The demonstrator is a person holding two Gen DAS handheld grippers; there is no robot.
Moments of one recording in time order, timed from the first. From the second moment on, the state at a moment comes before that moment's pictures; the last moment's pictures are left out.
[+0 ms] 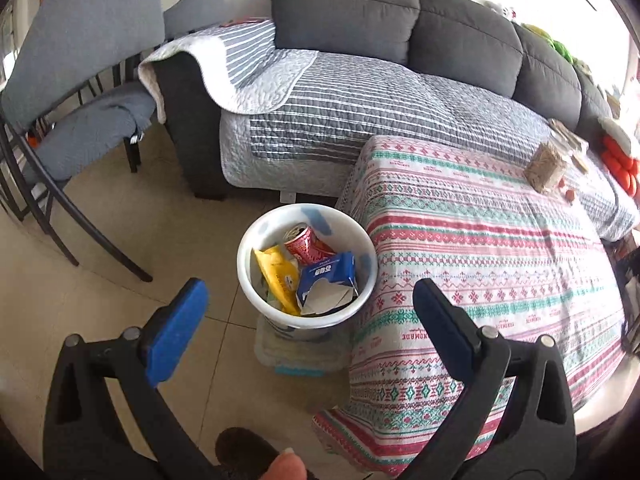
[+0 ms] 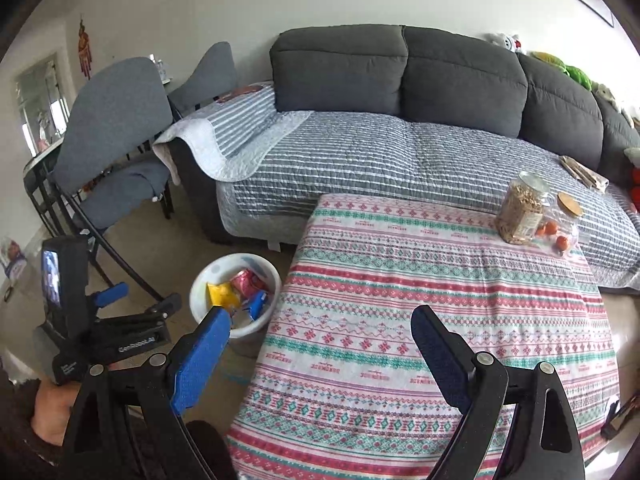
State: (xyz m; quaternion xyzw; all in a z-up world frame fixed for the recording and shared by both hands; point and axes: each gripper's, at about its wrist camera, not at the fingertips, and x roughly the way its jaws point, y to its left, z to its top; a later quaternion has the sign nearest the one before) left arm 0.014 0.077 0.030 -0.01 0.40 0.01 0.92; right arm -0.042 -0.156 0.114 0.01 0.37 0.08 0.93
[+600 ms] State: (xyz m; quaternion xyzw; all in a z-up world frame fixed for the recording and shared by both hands) left arm -0.009 0.068 0.022 0.00 0.40 0.02 0.92; right arm -0.042 -0.194 0.046 0.04 0.39 0.01 0.92
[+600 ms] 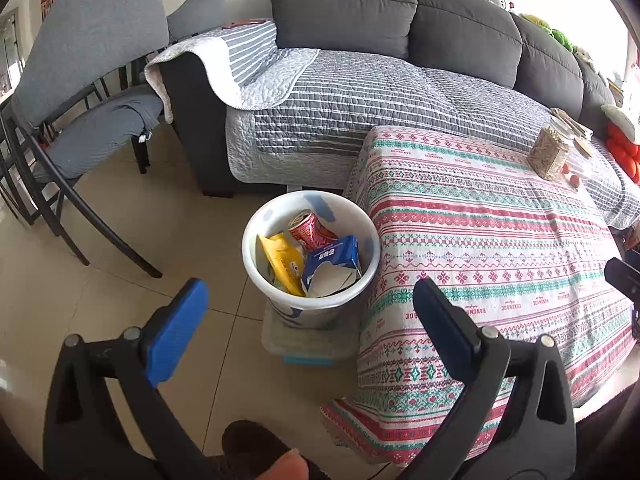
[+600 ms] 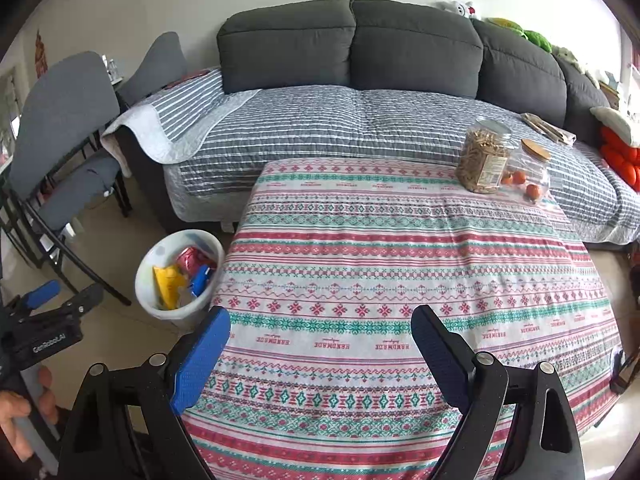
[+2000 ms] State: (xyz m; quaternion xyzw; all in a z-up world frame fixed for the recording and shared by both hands) left arm -0.013 0.044 0.005 0.03 0.41 0.01 0.91; right arm -0.034 -0.211 0.006 0.06 0.42 -0.01 0.91
